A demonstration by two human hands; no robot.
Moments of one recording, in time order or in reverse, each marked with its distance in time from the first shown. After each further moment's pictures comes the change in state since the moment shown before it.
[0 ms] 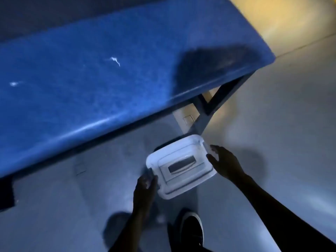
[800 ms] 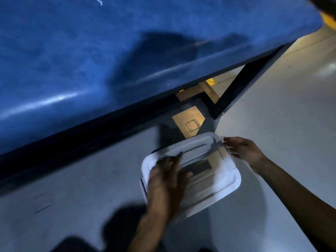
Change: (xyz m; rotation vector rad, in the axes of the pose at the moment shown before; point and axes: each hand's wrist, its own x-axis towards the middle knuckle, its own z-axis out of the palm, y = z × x) left_hand 0.114 0.008 0.063 0.437 0.285 1.117; right_hand 0.119 0.053 0.051 0.758 0.079 0.313
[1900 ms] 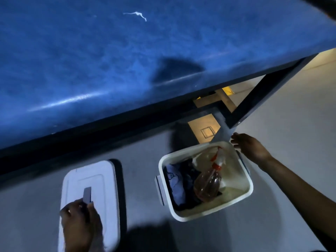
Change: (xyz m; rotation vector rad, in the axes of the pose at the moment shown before) left_hand -0.139 -0.197 -0.096 0.144 0.146 -0.868; right_hand -0.005 -0.047 0.027 -0.268 -0.032 -0.223
